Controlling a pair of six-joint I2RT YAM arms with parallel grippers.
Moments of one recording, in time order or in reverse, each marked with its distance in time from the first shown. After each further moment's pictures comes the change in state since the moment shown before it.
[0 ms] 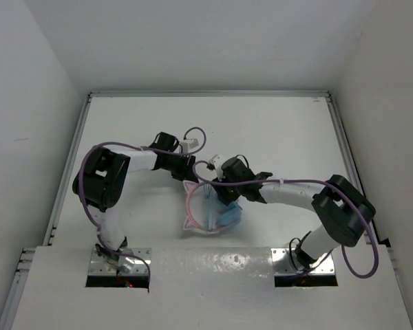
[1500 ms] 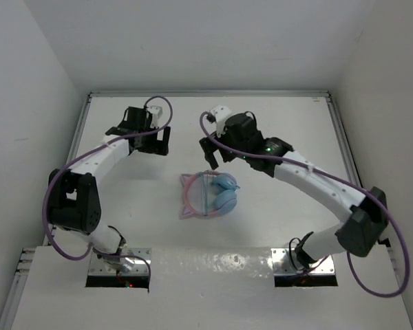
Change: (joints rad) left arm 0.187 -0.283 0.164 -0.296 -0.601 0.042; right arm -0.047 -0.073 0.517 -0.331 0.076 0.000
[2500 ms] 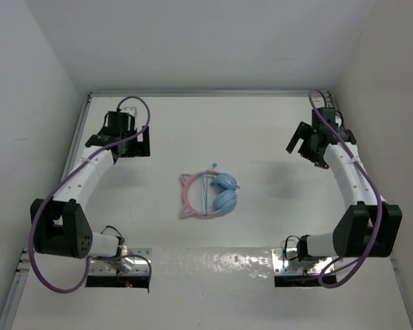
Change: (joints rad) left arm 0.093 -0.222 -0.065 -0.115 -0.192 -0.089; right arm -0.786 -0.092 -0.108 -0.371 0.064 0.431
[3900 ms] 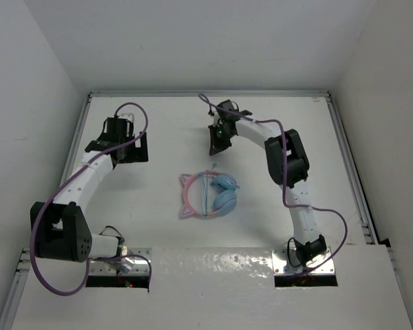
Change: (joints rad) left arm 0.020 -0.029 -0.072 0.016 -0.019 -0.021; right arm 0.485 0.981 0.718 0.201 -0.476 -0.174
